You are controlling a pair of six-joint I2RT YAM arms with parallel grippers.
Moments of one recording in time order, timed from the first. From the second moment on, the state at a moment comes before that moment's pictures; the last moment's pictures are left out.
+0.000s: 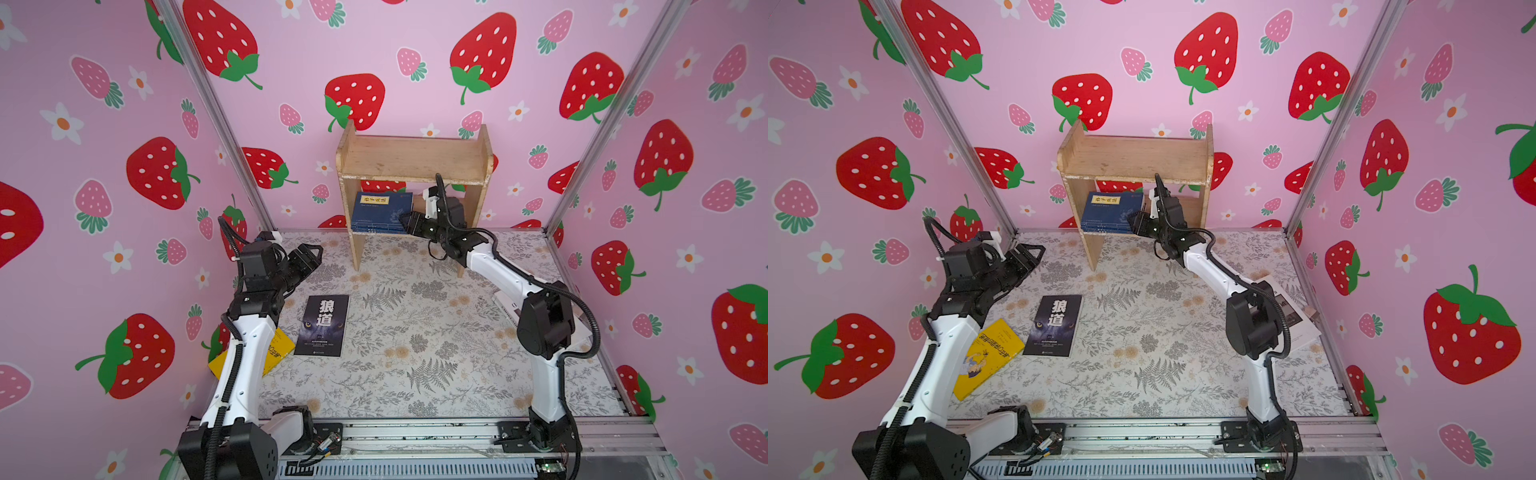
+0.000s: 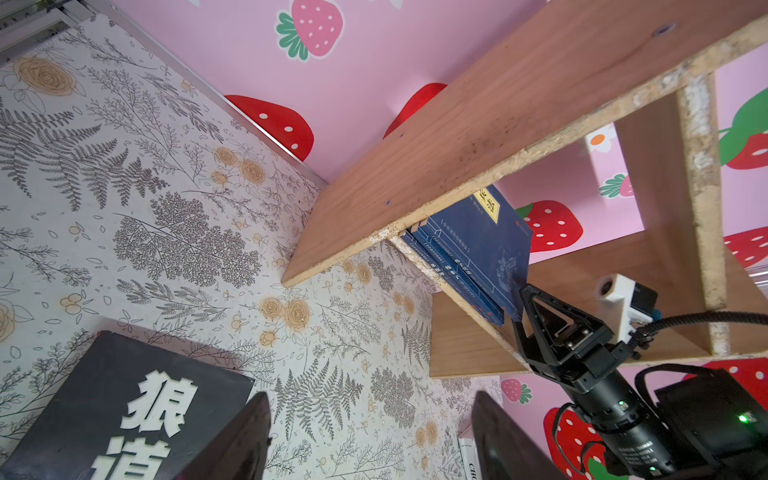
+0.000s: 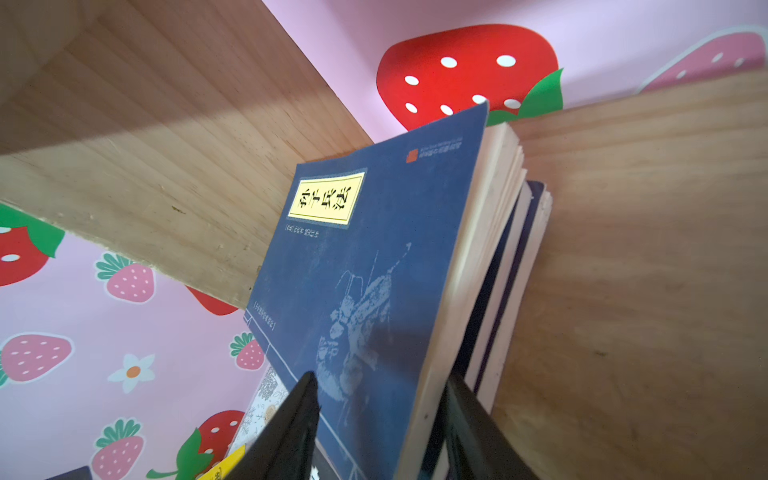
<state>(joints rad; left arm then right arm) 0.14 1.15 1.08 -0.37 0.41 -0.68 0.63 2.07 1.89 -0.09 -0.21 0.57</state>
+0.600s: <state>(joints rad) 0.14 1.20 1.06 -0.39 0.34 -0.65 0.64 1.94 1.75 -0.14 -0.08 0.40</state>
